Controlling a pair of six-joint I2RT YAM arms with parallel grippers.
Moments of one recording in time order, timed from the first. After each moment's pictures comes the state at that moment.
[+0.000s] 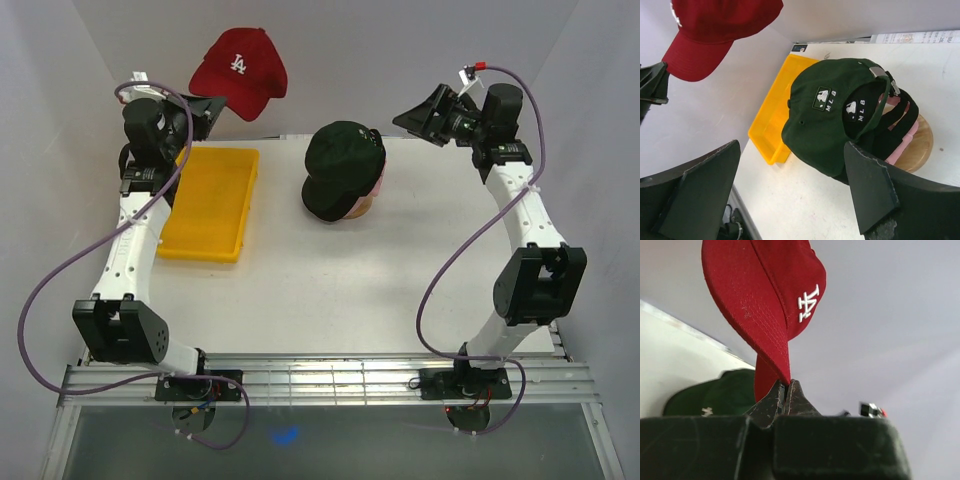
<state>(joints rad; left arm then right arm) -0.03 1.45 1.51 -0.07 0.23 -1.10 0.04 1.68 1.61 -0.11 -0.81 0.64</state>
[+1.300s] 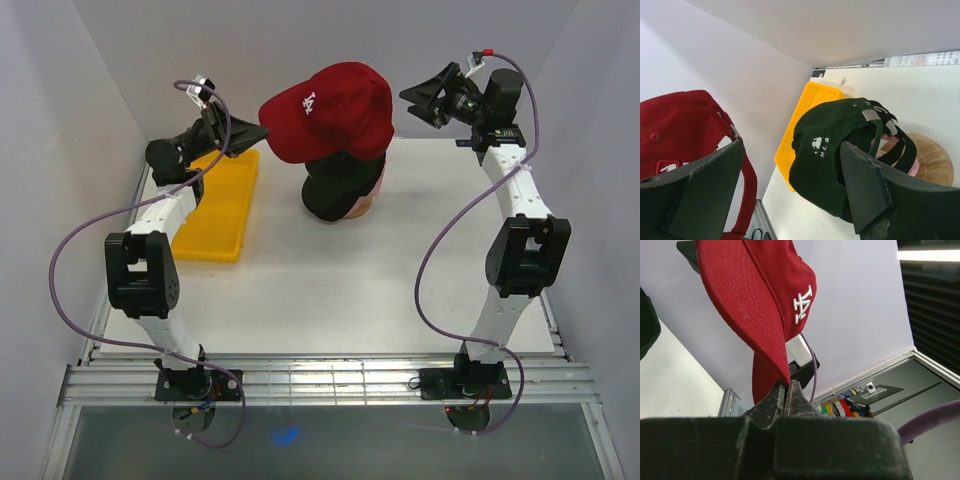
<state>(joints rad) -0.02 1.77 1.36 1.28 1.13 -1.96 -0.01 1.92 1.83 0.07 -0.87 0.93</state>
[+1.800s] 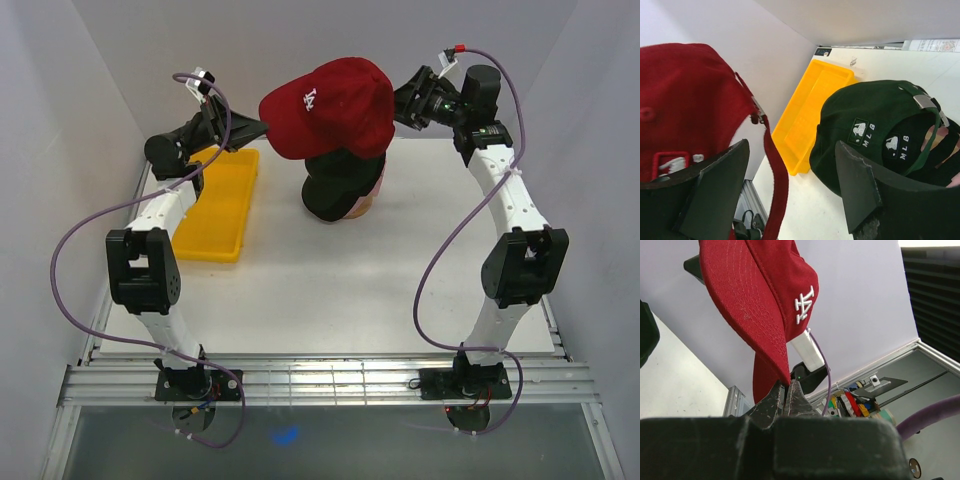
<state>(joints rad) -0.02 1.81 1.43 1.31 1.15 -1.98 0.12 1.84 1.85 -0.10 -0.81 0.79</state>
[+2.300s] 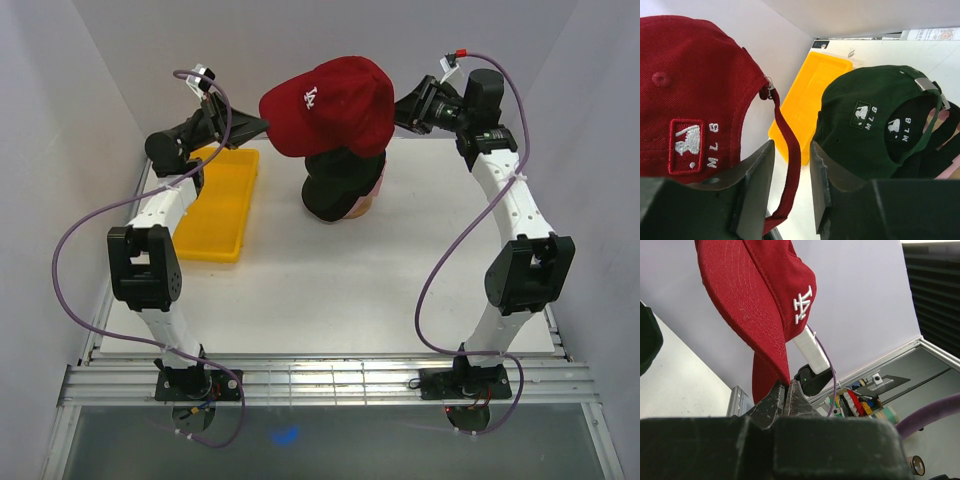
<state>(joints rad) -0.02 1.83 1.47 1.31 1.16 -1.97 0.13 1.78 1.79 -0.16 -0.80 0.74</state>
